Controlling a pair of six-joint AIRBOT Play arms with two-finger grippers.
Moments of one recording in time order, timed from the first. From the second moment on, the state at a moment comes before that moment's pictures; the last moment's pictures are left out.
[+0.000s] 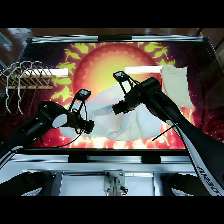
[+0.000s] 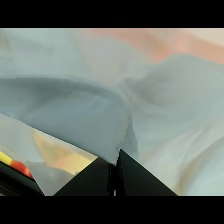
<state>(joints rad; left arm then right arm) -0.69 -1.15 1.02 1.59 -1.12 -1.85 0.60 -1.40 1.34 1.64 -1.15 -1.50</state>
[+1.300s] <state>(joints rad) -0.28 -1.35 1.10 1.08 -1.20 -1.22 0.57 -1.39 1.34 1.82 -1.18 -1.64</state>
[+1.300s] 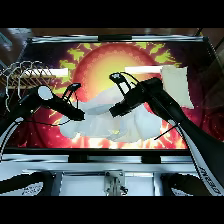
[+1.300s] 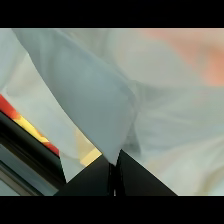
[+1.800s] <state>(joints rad) -0.21 -1.35 1.23 0.76 -1.47 -0.99 0.43 -1.31 1.34 1.96 -1.23 -1.83</state>
